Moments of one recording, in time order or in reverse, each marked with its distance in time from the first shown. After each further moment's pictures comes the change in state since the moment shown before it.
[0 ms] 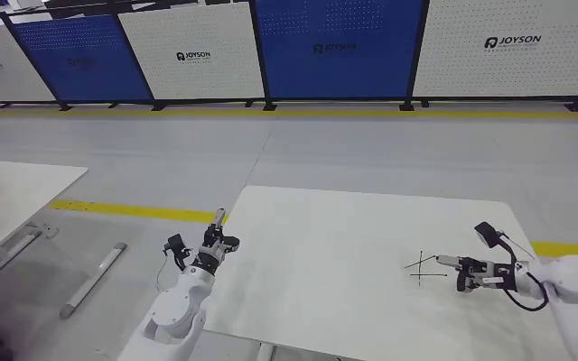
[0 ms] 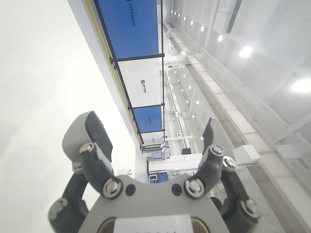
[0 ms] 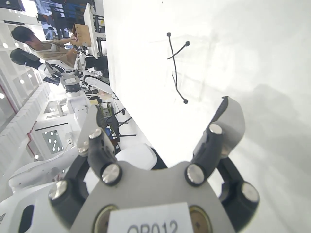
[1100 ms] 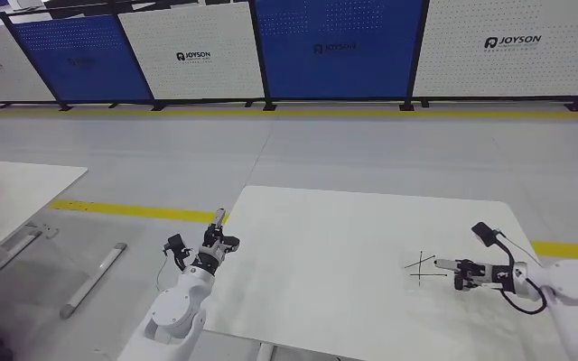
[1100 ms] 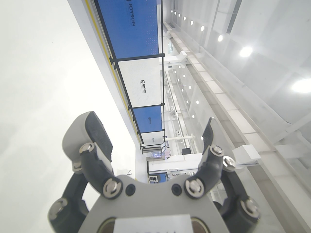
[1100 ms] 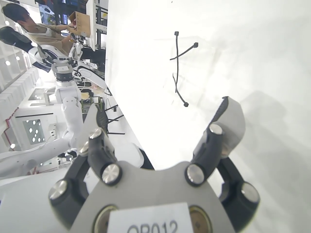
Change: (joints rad) left arm 0.000 0.000 0.000 0.000 0.000 0.000 0.000; right arm 0.015 0.008 -0.049 0.005 0.014 -0.061 0.004
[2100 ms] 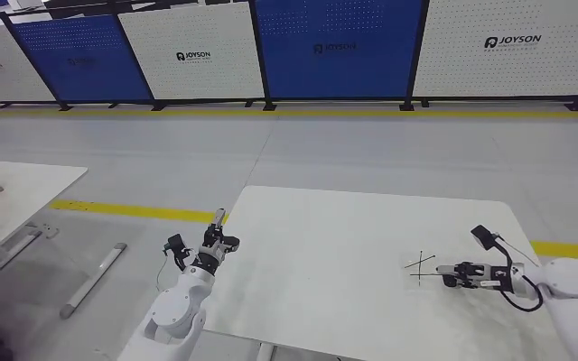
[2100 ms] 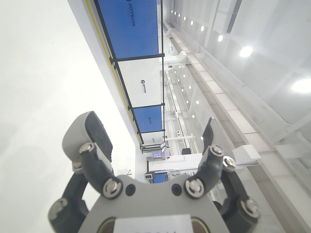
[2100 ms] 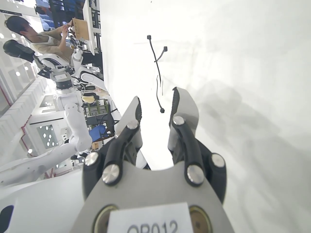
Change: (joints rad) left arm 0.000 0.000 0.000 0.000 0.000 0.000 0.000; right arm 0.109 -0.025 -0.102 0.218 0.042 -0.041 0.000
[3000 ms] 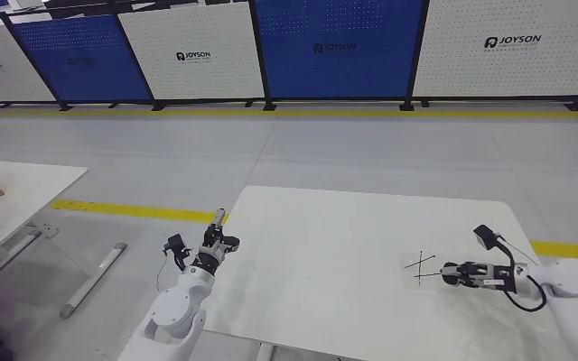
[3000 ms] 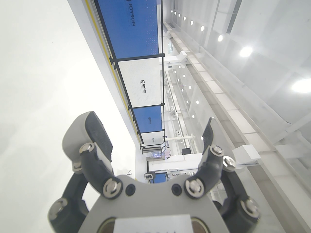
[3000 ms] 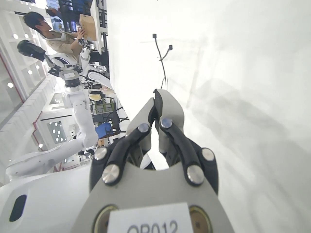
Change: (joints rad) left arm 0.000 0.000 0.000 0.000 0.000 0.000 0.000; right arm 0.010 0.007 0.008 0.029 0.093 -0.019 0.052
